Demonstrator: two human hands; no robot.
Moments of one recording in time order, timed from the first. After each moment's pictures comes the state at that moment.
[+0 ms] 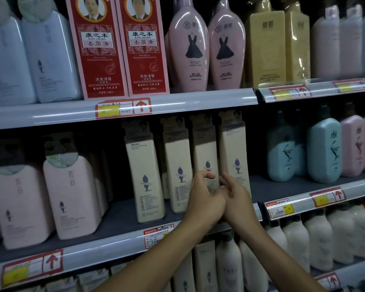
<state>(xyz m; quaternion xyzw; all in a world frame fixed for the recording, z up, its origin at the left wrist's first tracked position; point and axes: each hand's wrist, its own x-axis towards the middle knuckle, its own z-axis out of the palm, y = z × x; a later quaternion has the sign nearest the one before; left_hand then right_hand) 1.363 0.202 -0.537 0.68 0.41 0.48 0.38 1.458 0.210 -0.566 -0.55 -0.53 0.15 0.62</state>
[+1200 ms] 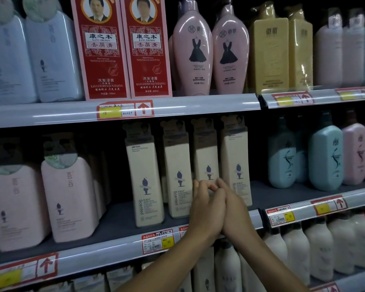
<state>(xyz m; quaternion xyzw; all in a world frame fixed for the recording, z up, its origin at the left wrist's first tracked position) 1.374 0.218 -0.554 0.67 0.40 0.53 0.33 1.447 0.205 -0.564 -0.61 -0.59 0.05 0.52</state>
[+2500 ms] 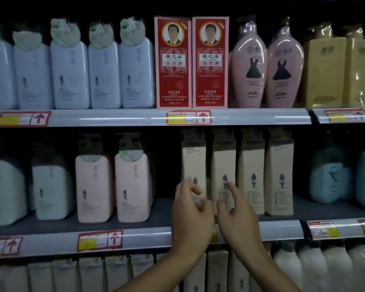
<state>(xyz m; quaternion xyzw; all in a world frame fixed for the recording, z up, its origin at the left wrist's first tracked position) 1.243 0.167 -0.543 0.63 0.44 0.63 0.12 1.348 0.162 -0.549 -0.58 -0.58 0.10 0.56</state>
